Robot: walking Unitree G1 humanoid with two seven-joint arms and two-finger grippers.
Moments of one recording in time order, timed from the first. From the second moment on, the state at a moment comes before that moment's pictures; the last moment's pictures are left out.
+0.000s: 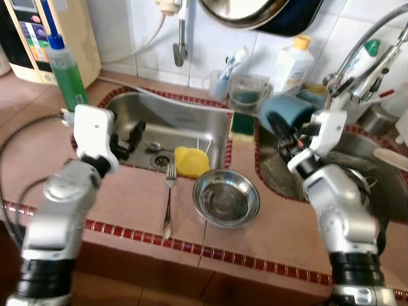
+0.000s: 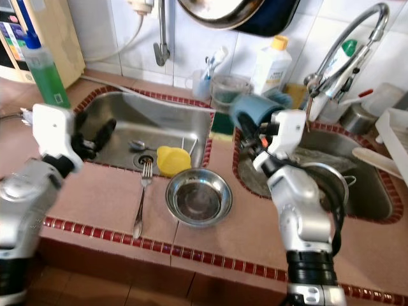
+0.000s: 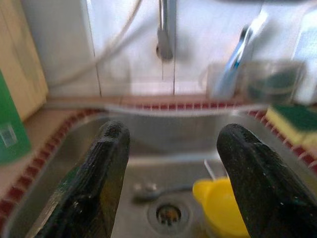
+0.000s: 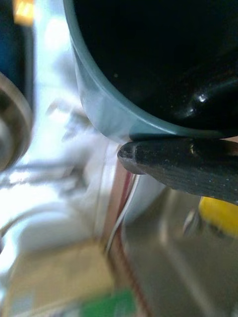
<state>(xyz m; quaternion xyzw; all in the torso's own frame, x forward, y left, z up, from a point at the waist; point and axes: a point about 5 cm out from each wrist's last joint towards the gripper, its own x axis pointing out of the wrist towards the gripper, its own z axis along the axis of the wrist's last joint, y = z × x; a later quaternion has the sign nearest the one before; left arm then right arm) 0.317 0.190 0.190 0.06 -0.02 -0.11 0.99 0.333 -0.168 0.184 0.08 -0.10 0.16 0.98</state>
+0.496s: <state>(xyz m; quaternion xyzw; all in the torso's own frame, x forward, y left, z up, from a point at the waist) 0.338 0.180 0.175 0.03 0.00 -0.09 1.00 0.328 -0.152 0.167 0.08 -0.08 0.13 0.98</state>
